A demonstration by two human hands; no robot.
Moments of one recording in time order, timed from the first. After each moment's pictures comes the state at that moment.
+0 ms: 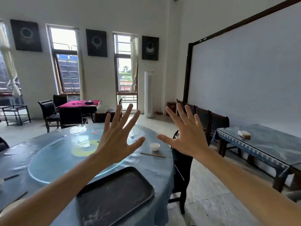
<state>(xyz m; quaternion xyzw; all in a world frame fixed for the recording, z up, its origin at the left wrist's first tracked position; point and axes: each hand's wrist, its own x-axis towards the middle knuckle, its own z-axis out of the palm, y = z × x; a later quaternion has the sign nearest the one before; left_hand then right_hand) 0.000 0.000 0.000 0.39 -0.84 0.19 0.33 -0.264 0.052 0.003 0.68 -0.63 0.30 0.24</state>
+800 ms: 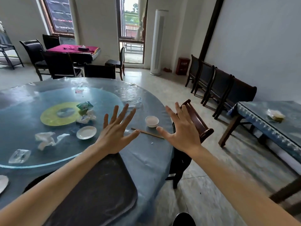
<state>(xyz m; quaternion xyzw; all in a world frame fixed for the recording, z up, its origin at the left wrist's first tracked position) -0.159 -0.339 -0.177 0.49 -0.85 -0.05 0.20 -0.427 -0.293 -0.167 0.70 -0.65 0.29 0.04</state>
